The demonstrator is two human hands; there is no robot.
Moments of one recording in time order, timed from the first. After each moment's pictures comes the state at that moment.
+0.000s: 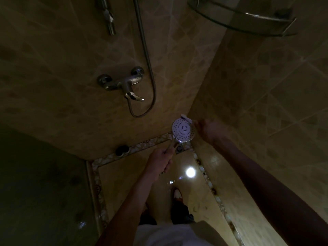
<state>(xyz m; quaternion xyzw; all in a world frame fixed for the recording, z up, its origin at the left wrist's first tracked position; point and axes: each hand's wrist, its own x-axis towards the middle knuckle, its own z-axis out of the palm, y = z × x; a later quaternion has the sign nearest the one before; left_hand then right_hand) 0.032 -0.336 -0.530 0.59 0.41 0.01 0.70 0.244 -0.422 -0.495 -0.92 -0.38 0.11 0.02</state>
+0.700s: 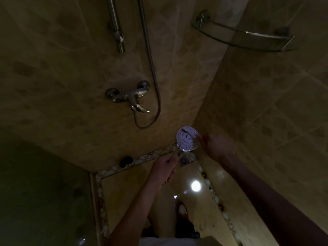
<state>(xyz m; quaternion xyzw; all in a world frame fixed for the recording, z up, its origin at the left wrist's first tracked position) 0.032 -0.328 -0.520 0.59 0.40 0.02 0.70 0.228 -0.432 -0.493 -0.92 -0.39 0.06 0.02</state>
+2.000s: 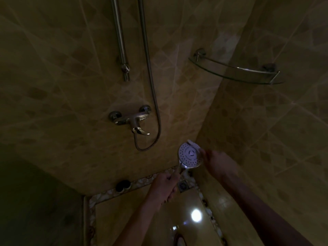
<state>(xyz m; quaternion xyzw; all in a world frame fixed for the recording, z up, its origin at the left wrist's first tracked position) 0.043 -0.324 -0.486 0.62 0.38 0.02 0.69 0.233 -0.428 -0.458 -0.93 -0.35 0.04 0.06</state>
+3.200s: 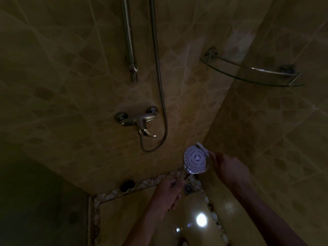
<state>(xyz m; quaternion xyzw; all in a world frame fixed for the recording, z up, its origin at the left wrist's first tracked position) 0.039 -0.316 -0.497 0.61 0.38 0.04 0.69 0.239 -0.425 -0.466 -0.93 -0.36 0.00 0.08</state>
